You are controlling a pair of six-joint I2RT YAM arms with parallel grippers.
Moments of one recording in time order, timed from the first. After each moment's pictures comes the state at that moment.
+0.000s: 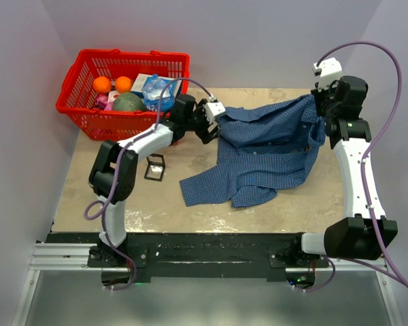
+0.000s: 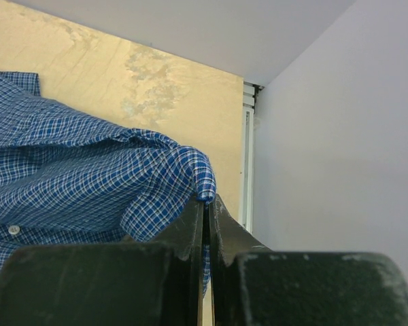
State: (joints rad) left arm -0.51 1.97 1.46 -0.06 0.46 0.48; right arm -0.10 1.34 1.44 -0.42 0.01 -0.41
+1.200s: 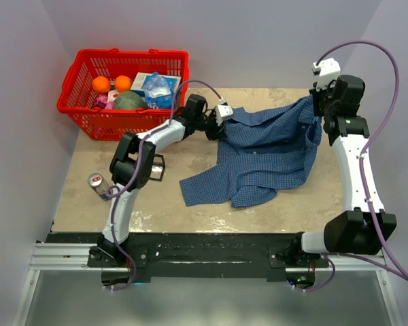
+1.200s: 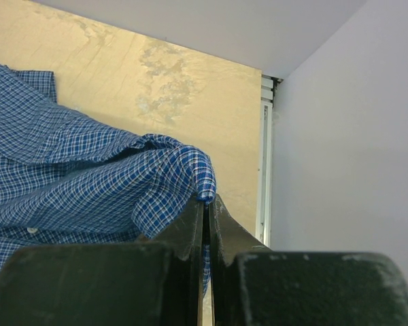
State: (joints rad) left arm -0.51 2.26 1.75 -0.09 0.68 0.45; right arm -0.10 1.37 1.44 -0.44 -0.02 -0.36
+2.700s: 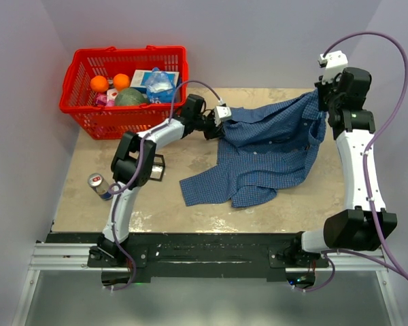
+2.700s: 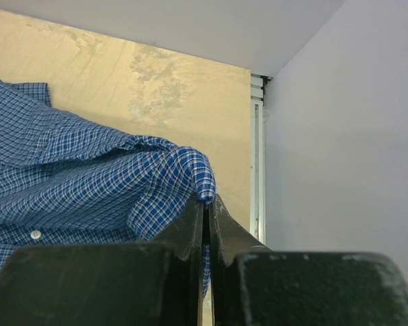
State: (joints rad) left arm -0.49 2.31 1.80 -0.13 0.71 0.53; right arm -0.11 1.41 1.56 -0.52 0.00 -0.33
